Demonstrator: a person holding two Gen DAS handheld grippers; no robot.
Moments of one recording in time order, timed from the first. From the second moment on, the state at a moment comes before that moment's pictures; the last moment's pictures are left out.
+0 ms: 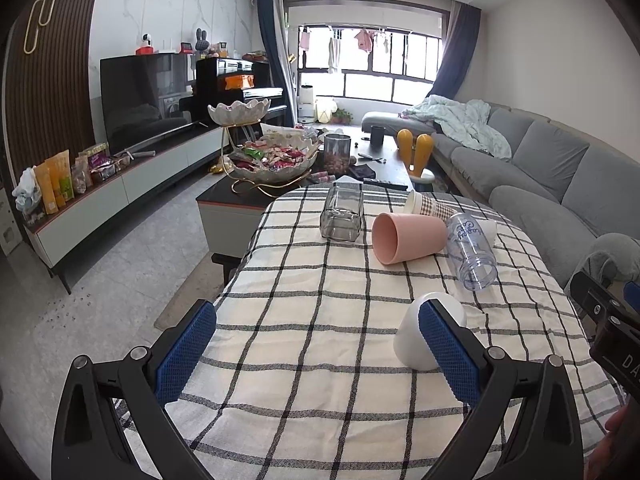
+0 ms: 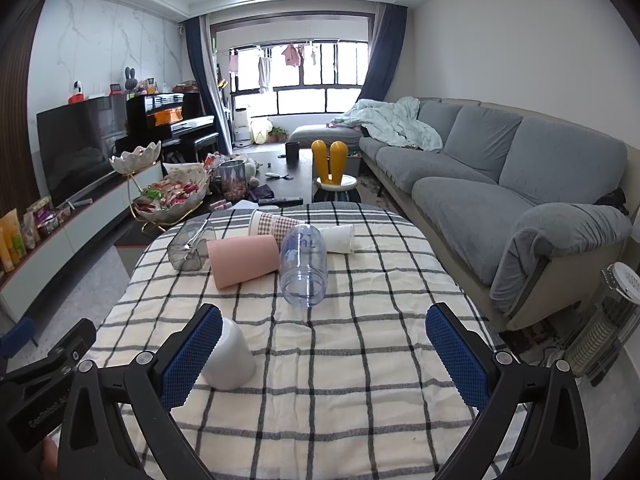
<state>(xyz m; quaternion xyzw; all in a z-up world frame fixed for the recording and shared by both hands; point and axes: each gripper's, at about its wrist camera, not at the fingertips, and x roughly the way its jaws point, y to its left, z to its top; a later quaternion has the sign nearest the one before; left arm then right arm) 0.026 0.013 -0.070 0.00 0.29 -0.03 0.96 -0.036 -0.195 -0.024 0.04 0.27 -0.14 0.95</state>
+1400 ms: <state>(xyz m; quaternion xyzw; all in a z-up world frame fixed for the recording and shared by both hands) 0.027 0.013 -0.069 0.00 0.30 -0.02 0.95 -0.034 -0.196 -0.024 0.05 0.27 -0.14 0.95</state>
